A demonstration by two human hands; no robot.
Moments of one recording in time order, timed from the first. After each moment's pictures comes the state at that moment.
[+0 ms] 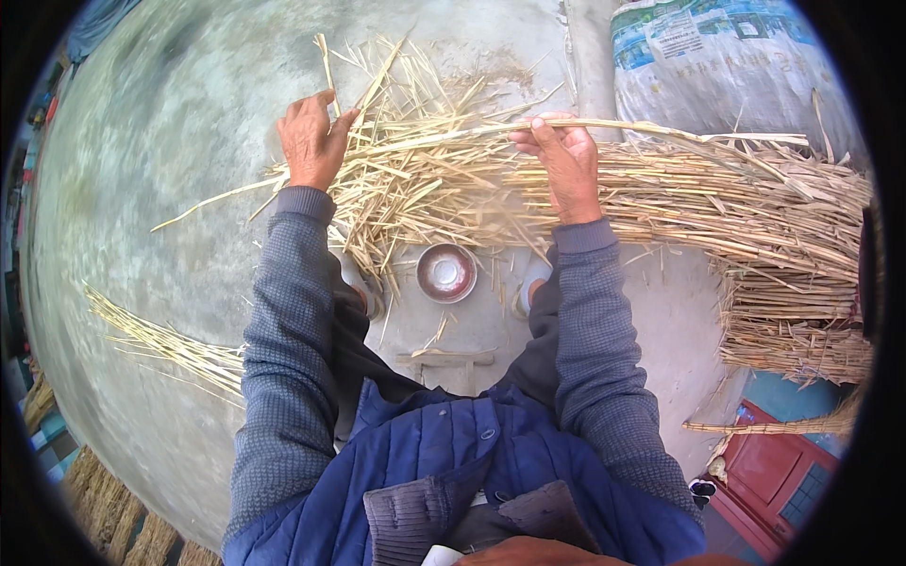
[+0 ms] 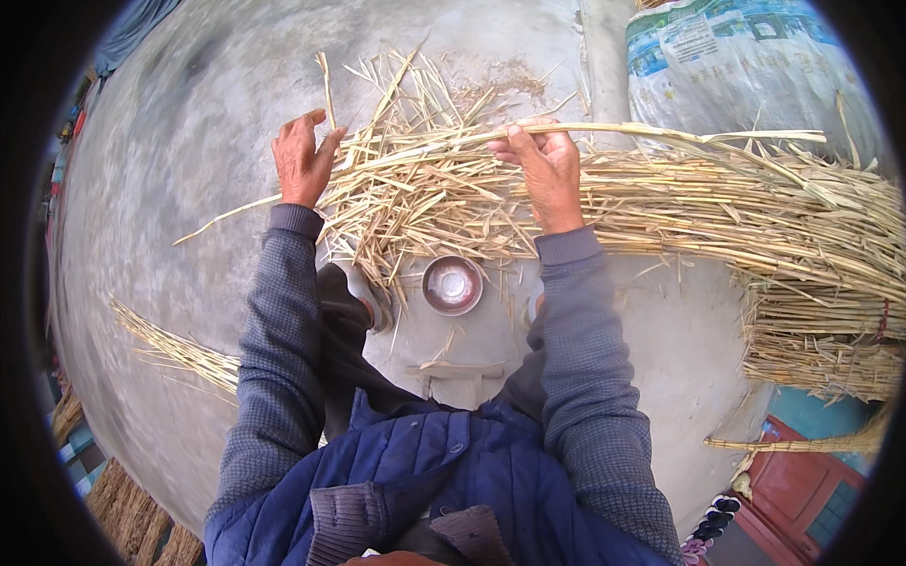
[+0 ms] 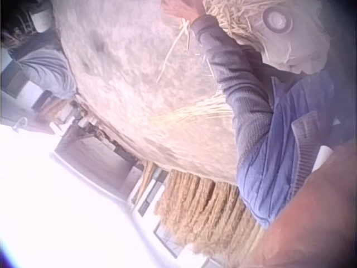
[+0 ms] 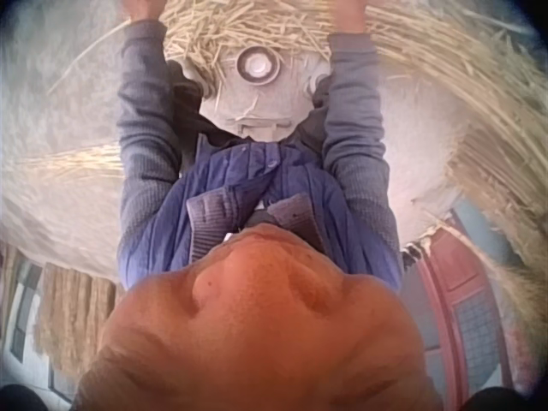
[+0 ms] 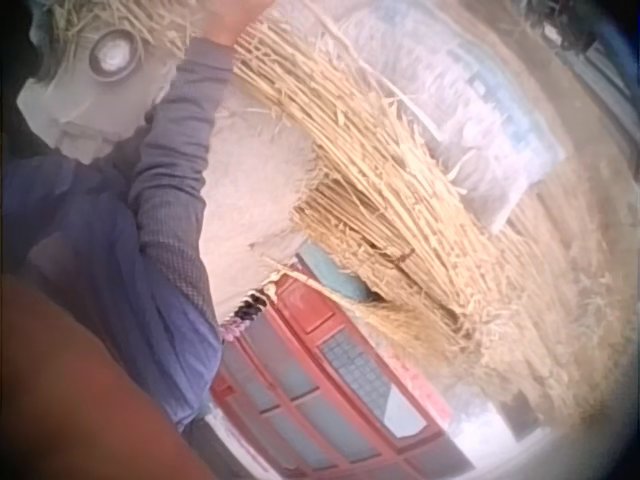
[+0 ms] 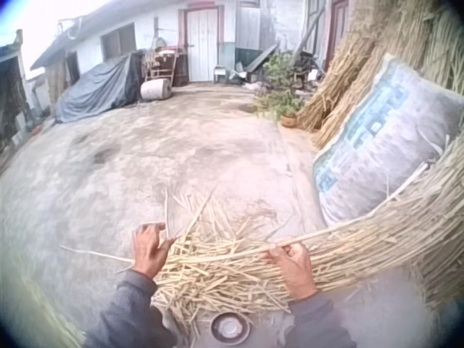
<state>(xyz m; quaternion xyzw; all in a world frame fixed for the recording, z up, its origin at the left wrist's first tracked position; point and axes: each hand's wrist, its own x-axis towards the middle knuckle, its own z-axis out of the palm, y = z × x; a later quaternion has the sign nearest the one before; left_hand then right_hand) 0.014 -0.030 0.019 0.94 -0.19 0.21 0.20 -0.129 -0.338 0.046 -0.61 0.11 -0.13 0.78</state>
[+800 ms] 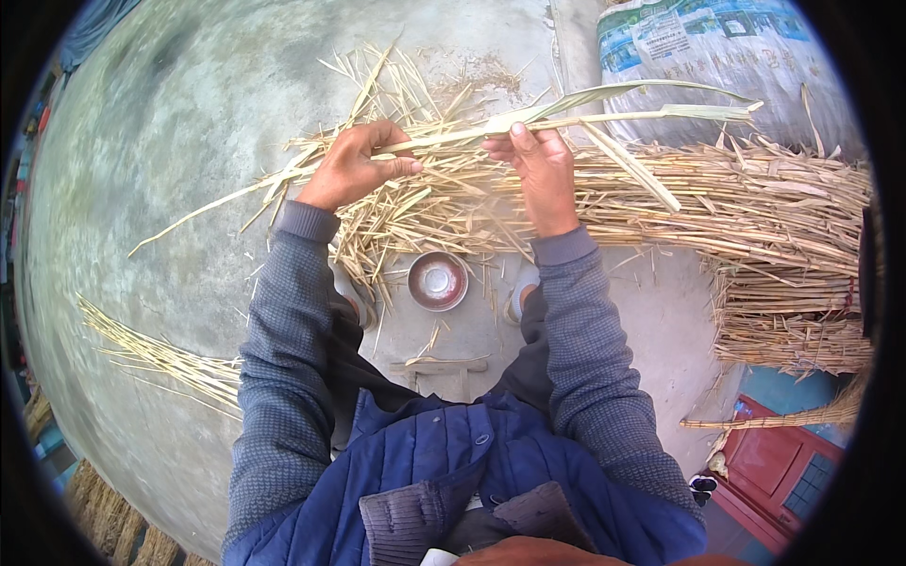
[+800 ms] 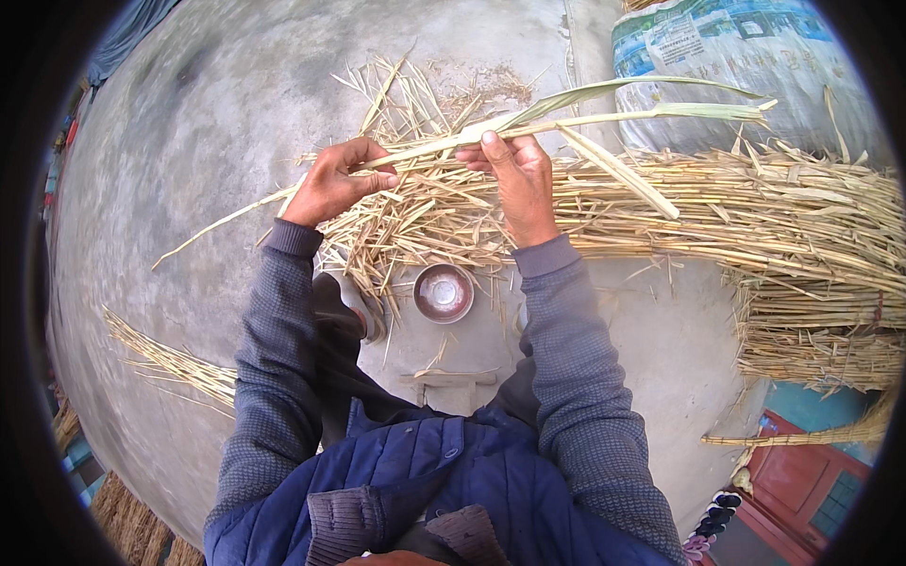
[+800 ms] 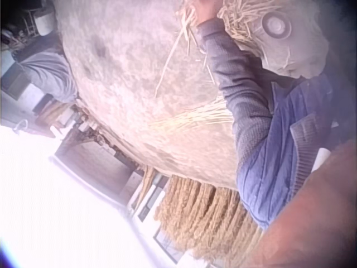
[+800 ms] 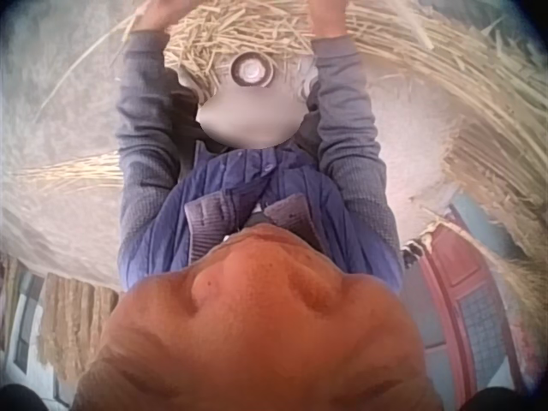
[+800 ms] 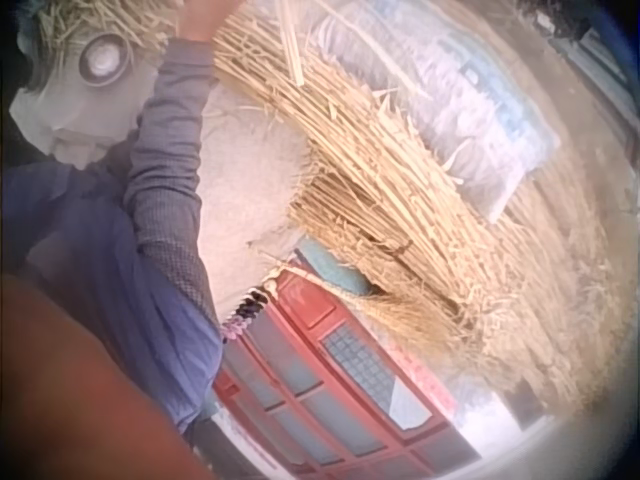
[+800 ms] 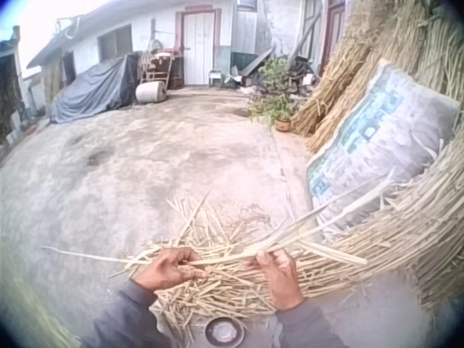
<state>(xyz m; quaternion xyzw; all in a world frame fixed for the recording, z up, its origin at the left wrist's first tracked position) -0.018 -0.074 0.066 0.80 -0.30 -0.20 0.48 -0.129 -0.314 0.056 -0.60 0.10 -0.15 0.78</state>
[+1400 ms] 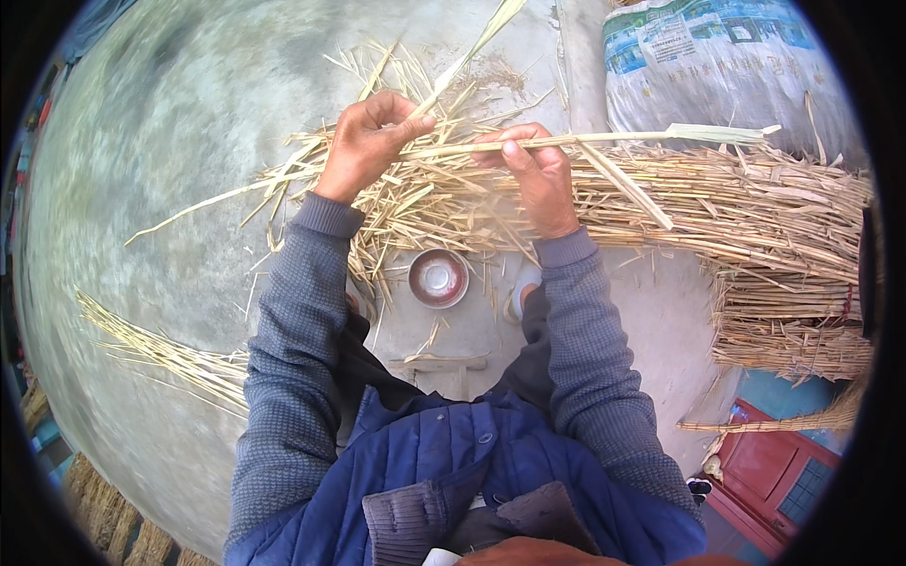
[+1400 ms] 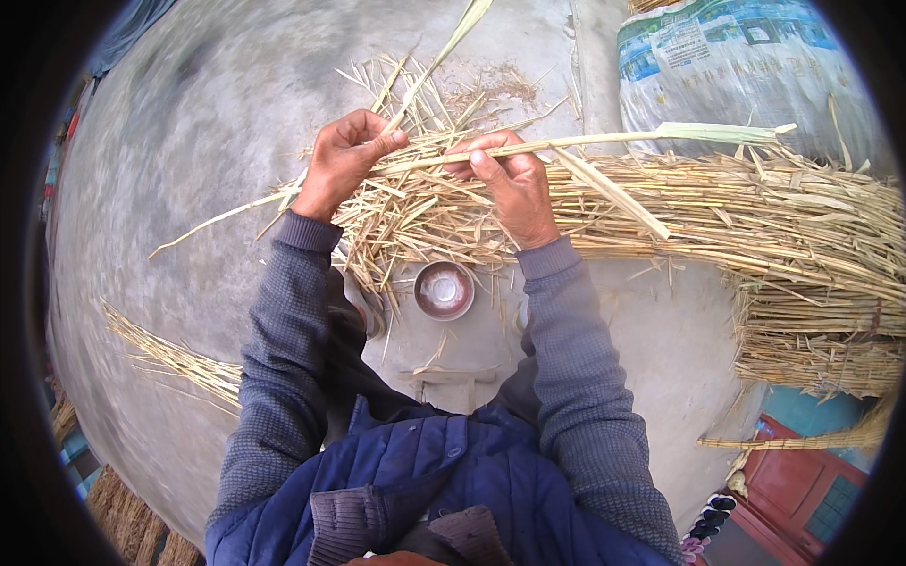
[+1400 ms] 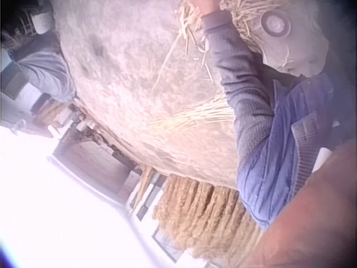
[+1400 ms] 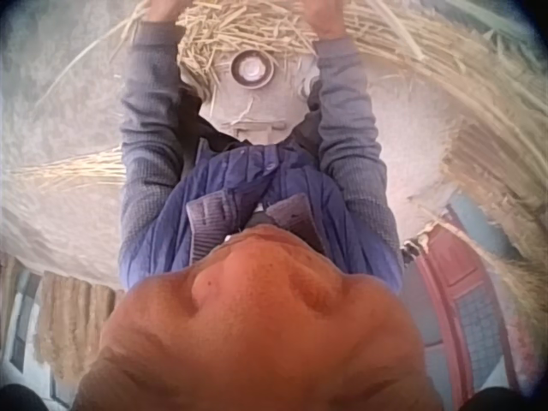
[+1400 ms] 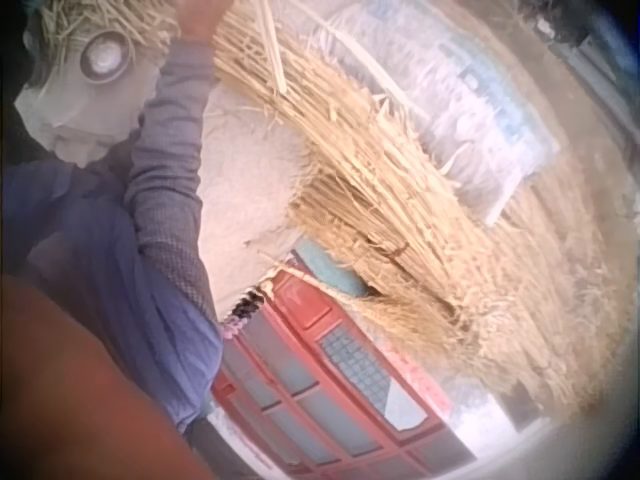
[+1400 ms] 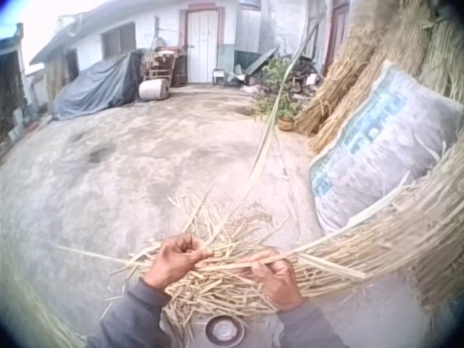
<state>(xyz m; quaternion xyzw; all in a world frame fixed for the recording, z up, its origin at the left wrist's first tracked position) -0.014 -0.093 0.068 0.71 -0.20 -0.22 0.63 -0.135 -0.308 0.058 -0.64 -0.02 -0.10 0.76</state>
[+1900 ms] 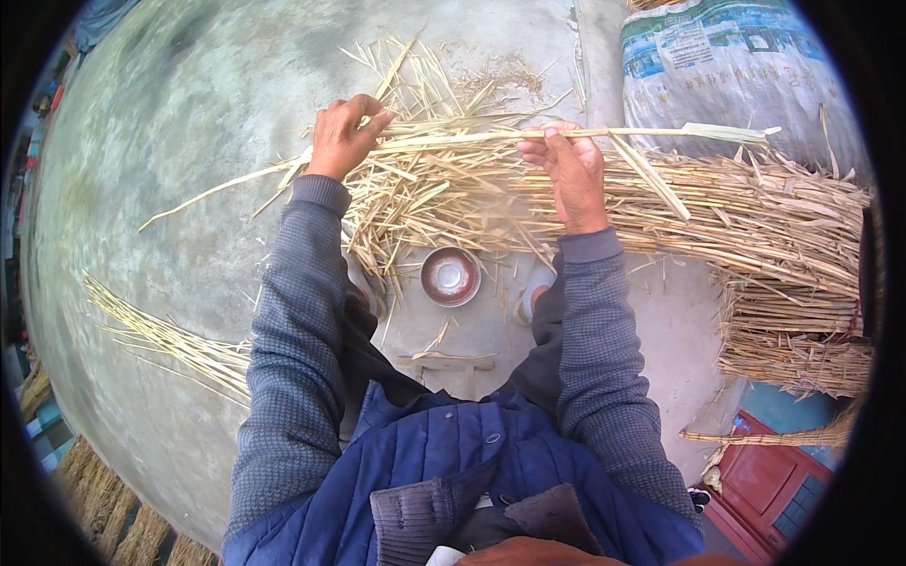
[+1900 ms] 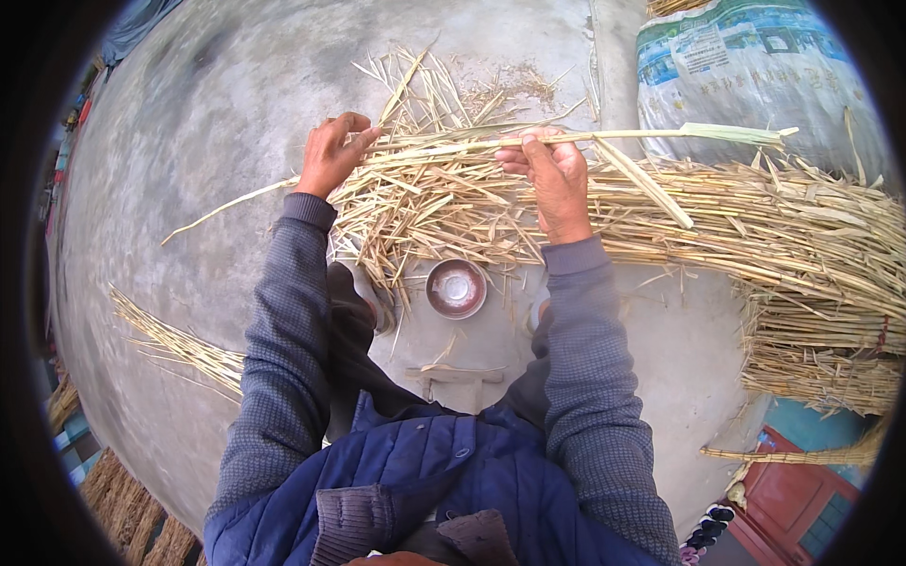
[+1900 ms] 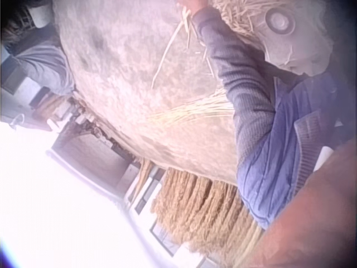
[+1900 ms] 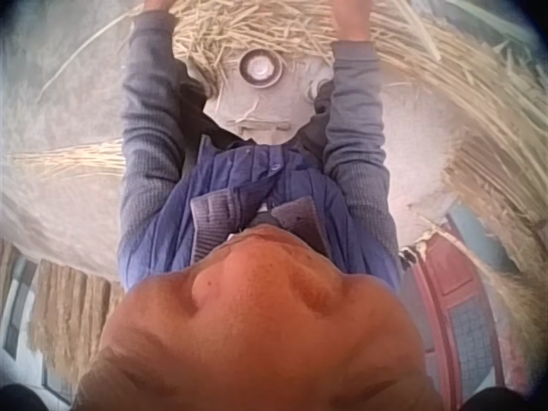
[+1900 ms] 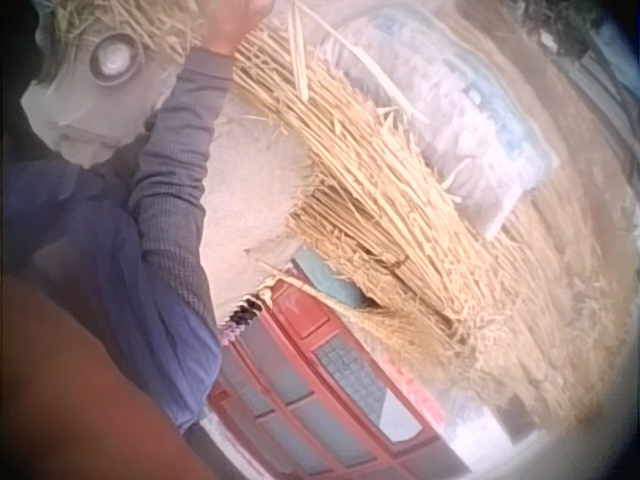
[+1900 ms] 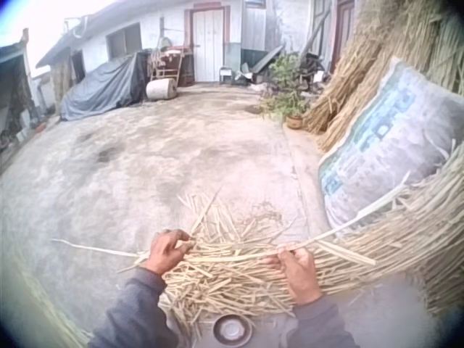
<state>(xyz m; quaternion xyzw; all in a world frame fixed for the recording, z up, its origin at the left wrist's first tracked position) 0.023 -0.044 0.019 0.92 -0.25 0.07 0.28 -0.127 -0.335 0.043 -0.57 0.12 -0.11 0.81</state>
